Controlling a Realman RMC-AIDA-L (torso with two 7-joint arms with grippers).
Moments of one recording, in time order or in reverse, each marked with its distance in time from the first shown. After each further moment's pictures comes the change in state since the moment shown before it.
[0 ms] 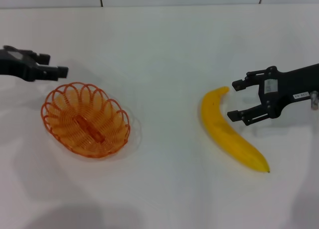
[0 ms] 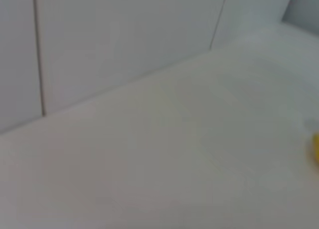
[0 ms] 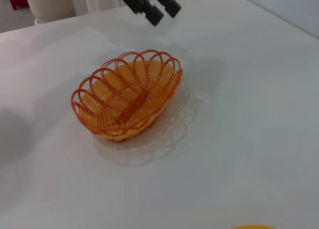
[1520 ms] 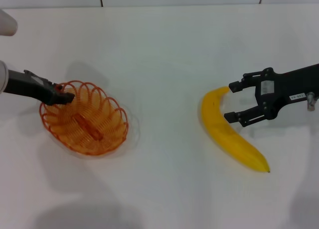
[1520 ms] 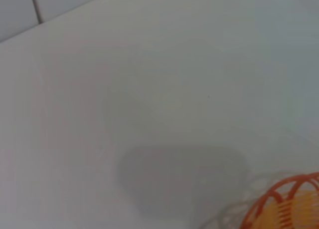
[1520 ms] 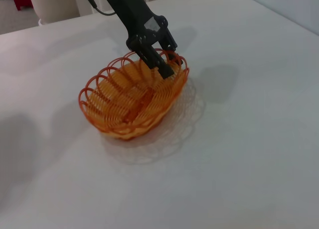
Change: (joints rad) left arm -0.100 -0.076 0.028 -0.120 0.309 -0.221 -0.057; right arm 0.008 0.008 0.000 0.009 -0.006 0.002 0.001
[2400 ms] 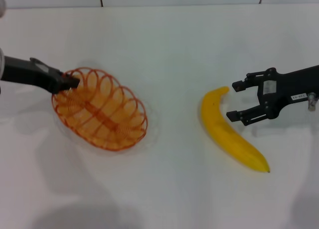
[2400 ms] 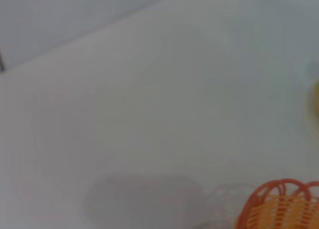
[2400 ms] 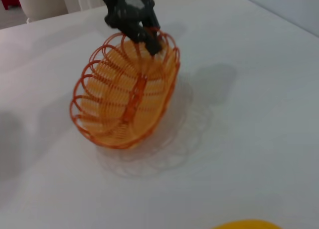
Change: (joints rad) left arm 0.019 -0.001 -0.012 0.118 -0.111 0.180 -0.004; right arm -0.011 -0.002 0.000 0.005 -0.001 0.028 0.002
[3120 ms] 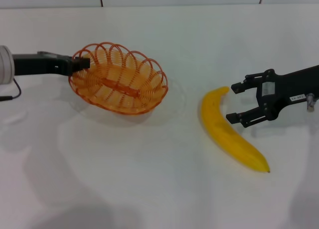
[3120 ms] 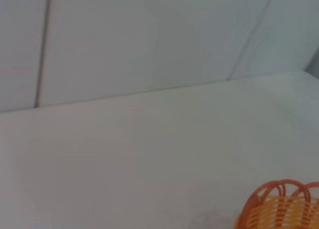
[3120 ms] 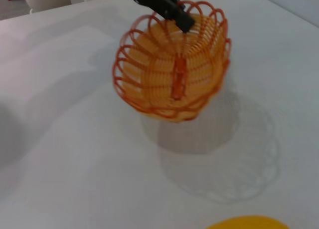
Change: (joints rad) left arm 0.051 -0.002 0.000 -0.156 -0.301 -0.171 -0.014; right arm 0.011 0.004 -0.001 -0.003 -0.027 -0.003 0.000
